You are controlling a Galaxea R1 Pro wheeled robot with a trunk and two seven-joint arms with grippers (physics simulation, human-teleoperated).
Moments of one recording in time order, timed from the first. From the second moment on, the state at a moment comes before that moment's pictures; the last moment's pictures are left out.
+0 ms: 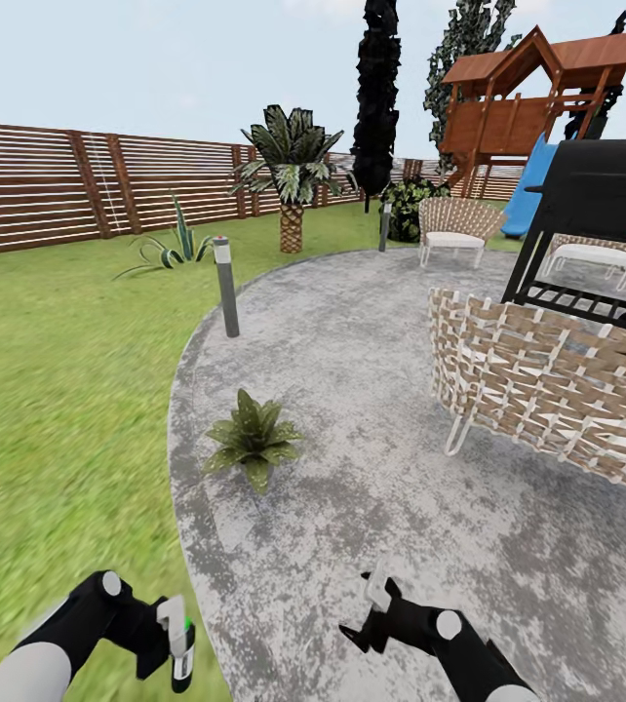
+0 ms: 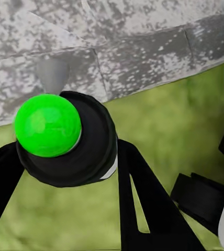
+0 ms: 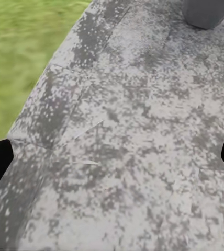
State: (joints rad) left arm -0.59 0.15 0.24 -0.47 -1.06 -0.08 -1.12; right arm -0.50 0.09 -0.27 -0.47 0.89 -0.37 0.65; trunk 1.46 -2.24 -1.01
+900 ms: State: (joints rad) left arm -0.59 0.03 0.06 -0.47 -1.06 -0.08 -1.15; right arm -0.50 0.17 -0.04 -0.48 0.89 -0.37 0.86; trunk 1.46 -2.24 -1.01
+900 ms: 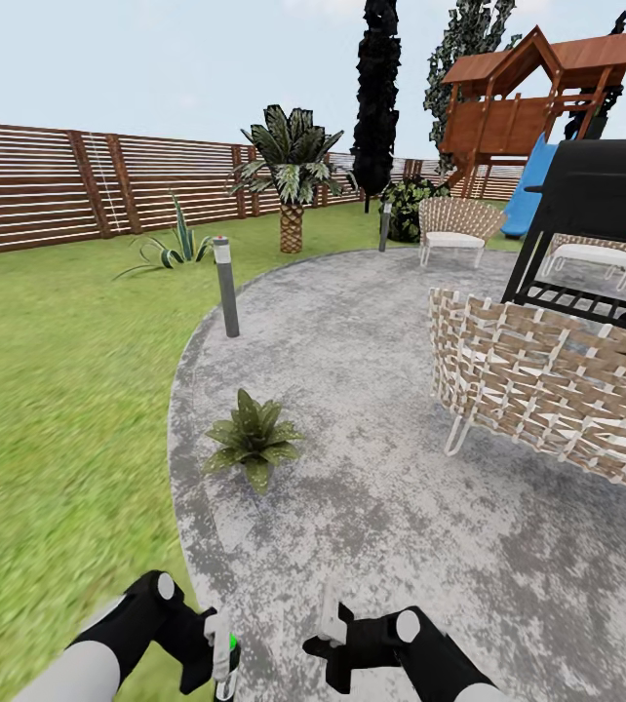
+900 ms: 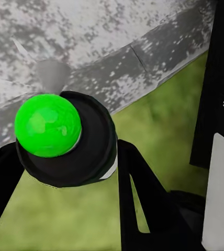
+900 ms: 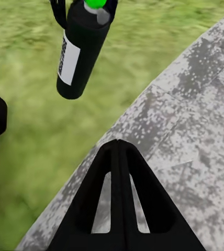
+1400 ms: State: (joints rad) left arm -0.59 -0.01 0.02 -0.47 -1.07 -0.08 -1.15; right arm -0.50 0.17 -0.04 -0.51 0.88 -0.37 0.86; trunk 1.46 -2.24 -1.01
